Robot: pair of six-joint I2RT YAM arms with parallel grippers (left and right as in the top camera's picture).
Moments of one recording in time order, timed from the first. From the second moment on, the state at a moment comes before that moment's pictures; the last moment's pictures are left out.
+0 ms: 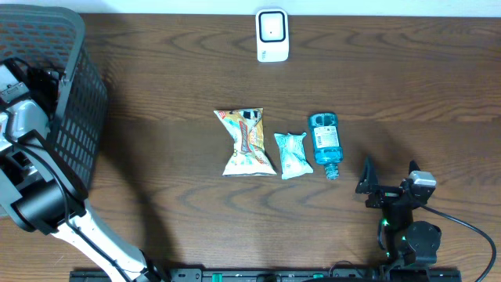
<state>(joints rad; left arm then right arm) 0.60 2.13 1.50 -0.21 0.04 -0.89 -0.01 0.01 0.01 -0.07 0.01 0.19</state>
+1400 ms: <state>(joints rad) 0.60 1.20 1.52 -0.49 0.30 -0.85 -0.01 0.01 0.01 -0.07 0.02 0.19</state>
